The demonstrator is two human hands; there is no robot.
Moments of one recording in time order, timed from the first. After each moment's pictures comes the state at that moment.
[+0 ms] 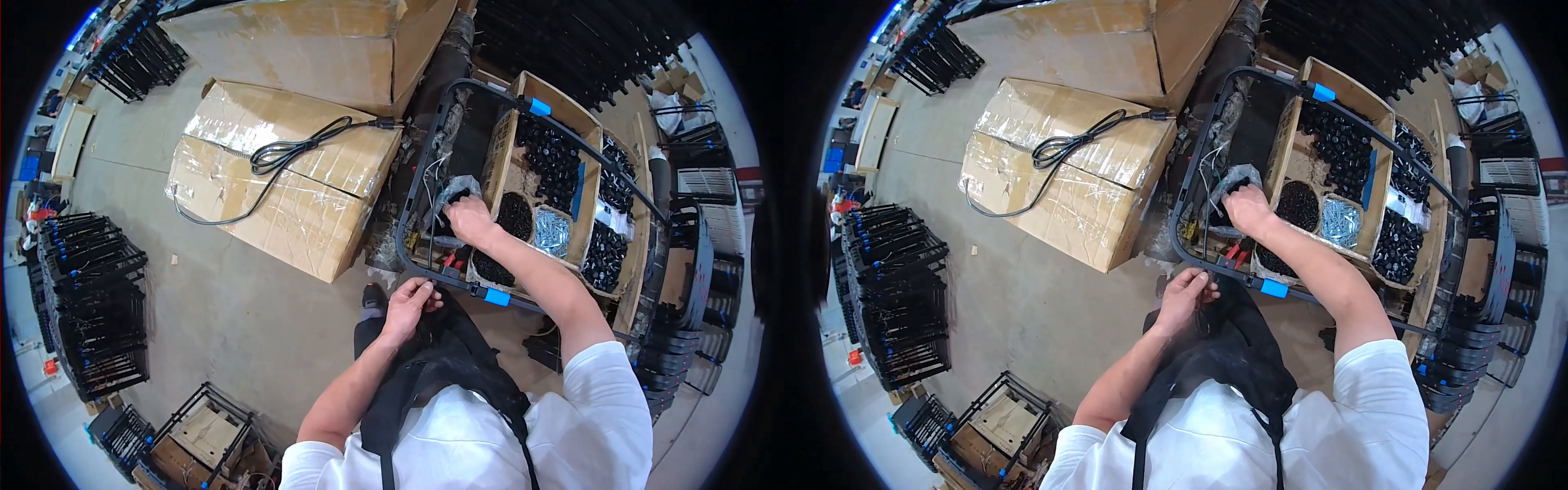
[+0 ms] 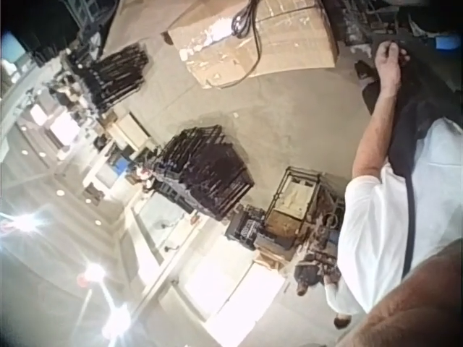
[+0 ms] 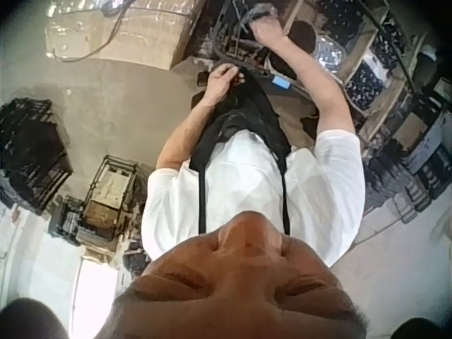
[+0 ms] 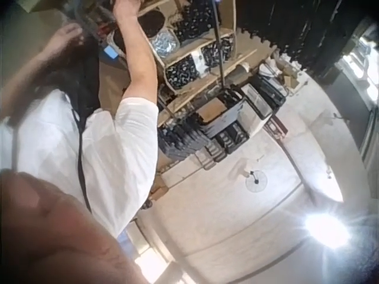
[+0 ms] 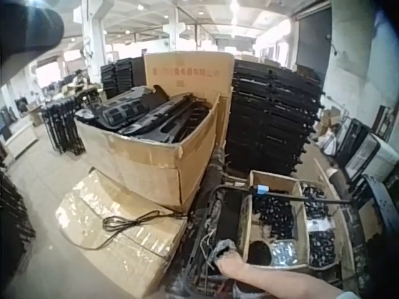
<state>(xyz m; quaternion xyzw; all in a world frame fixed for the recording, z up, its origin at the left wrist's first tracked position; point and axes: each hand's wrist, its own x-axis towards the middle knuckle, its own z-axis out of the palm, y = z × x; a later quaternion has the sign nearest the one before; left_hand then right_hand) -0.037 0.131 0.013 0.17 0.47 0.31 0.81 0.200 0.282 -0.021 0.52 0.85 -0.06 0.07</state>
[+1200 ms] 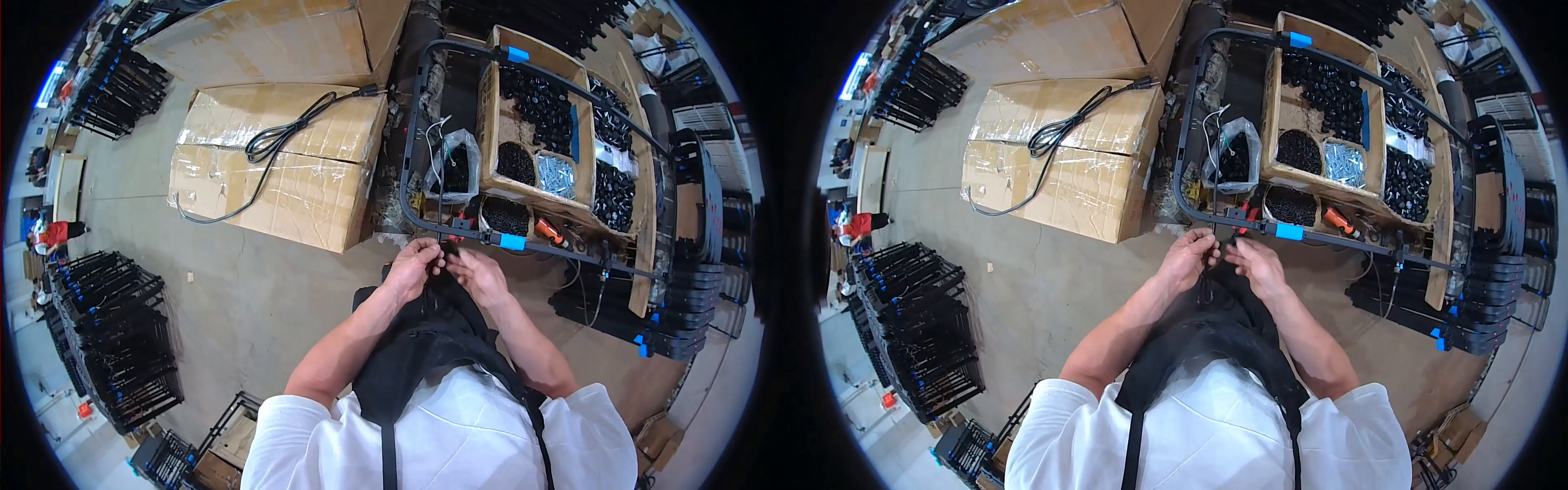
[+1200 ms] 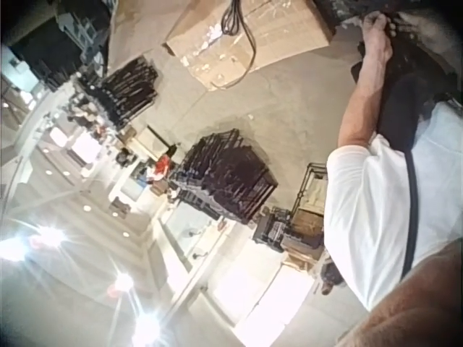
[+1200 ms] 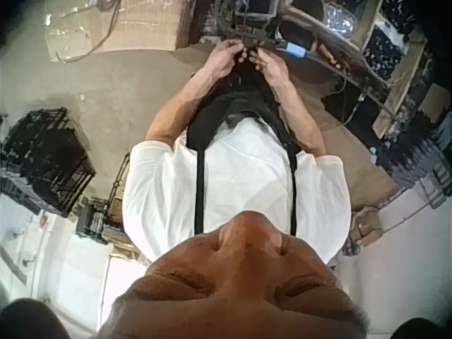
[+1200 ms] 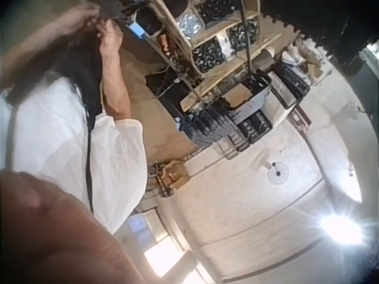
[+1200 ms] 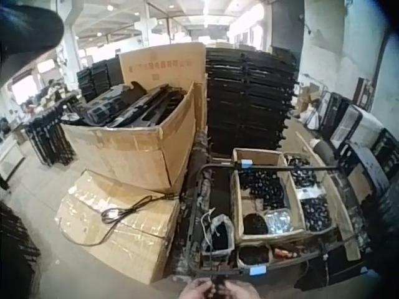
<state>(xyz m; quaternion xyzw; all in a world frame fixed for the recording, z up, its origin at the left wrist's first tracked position) -0.067 0.153 0.006 0.13 0.41 0.22 0.87 0.109 0.062 0.014 0.61 -0.05 -0.63 -0.47</state>
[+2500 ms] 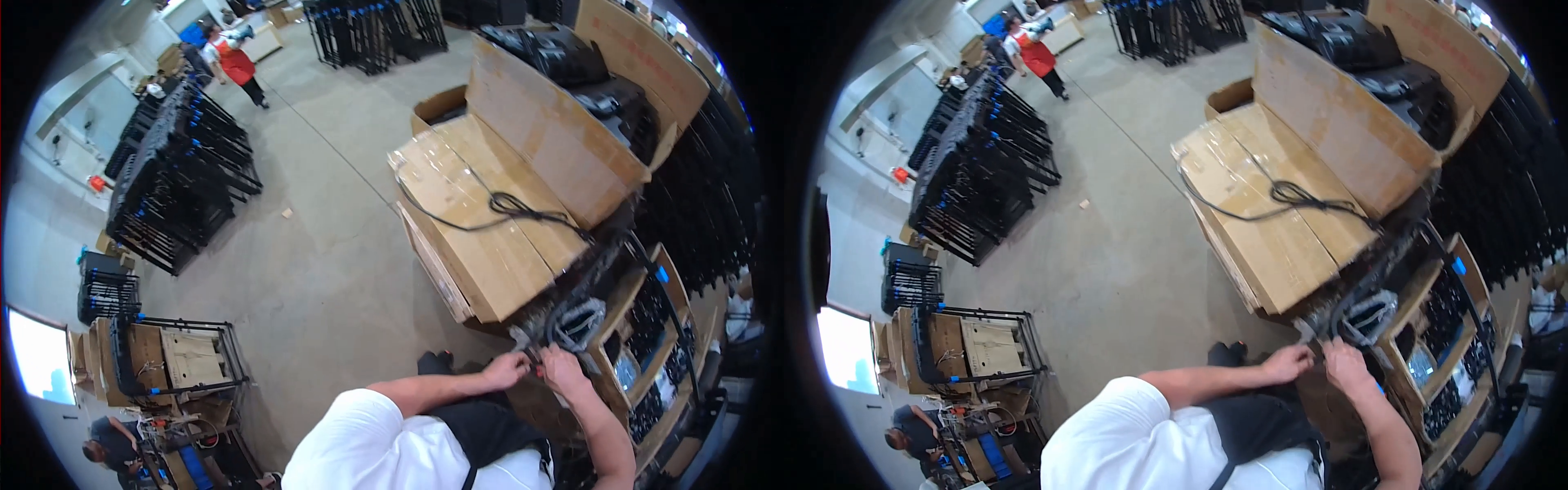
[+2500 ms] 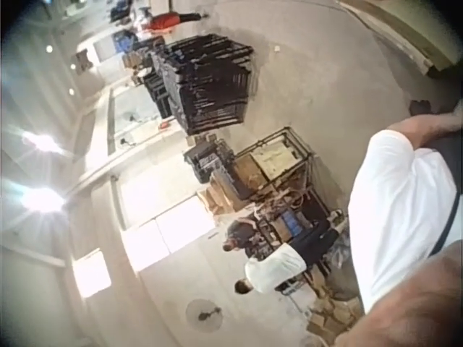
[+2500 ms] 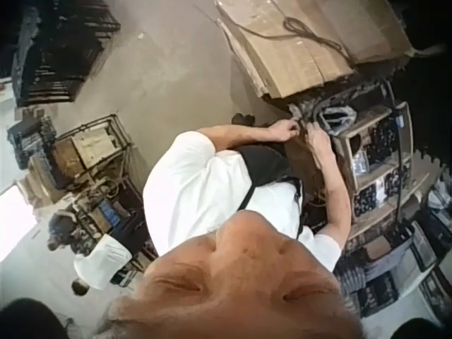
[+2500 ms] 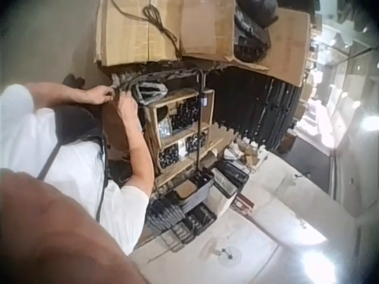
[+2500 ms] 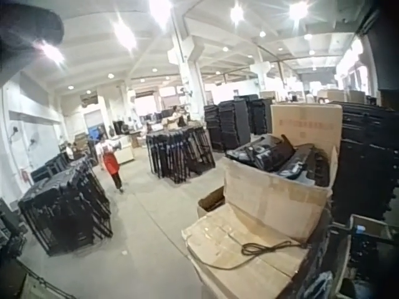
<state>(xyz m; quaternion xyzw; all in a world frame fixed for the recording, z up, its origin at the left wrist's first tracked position) -0.095 0.107 -0.008 0.54 0.49 0.30 0.62 0.086 0.160 0.111 0.44 0.87 -0.18 0.11</state>
